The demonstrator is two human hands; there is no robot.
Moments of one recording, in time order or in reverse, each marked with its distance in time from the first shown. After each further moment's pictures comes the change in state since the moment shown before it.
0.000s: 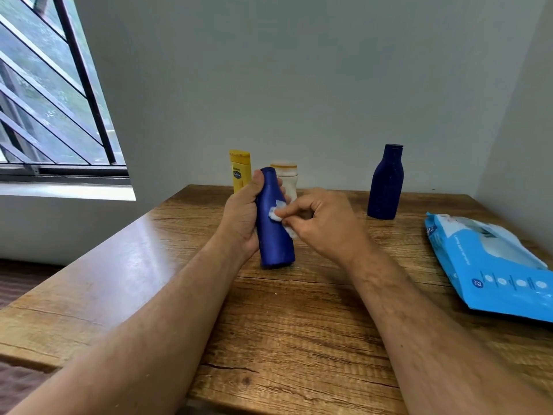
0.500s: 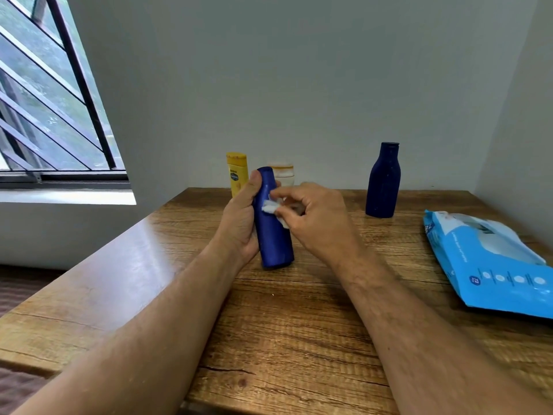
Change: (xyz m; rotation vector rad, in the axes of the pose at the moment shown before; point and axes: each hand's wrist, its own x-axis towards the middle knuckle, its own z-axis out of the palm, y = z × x) left_hand -0.003 -0.002 -0.001 0.009 -0.067 0.013; right_hand 0.001 -0.006 0.004 -0.086 0.091 -0.080
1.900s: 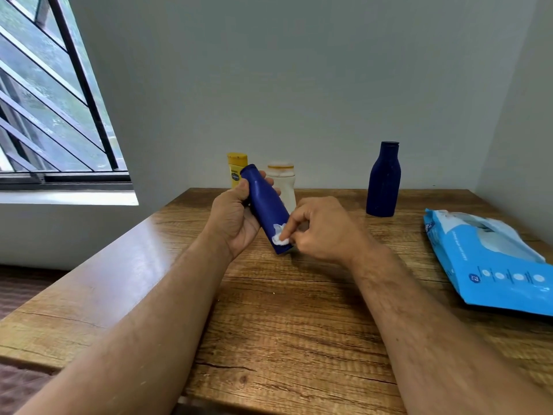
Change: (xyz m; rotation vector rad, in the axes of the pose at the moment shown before) left_hand 0.002 0.015 -0.004 -0.083 0.083 0.015; right_hand -0.003 0.004 -0.013 -0.118 -0.317 0.102
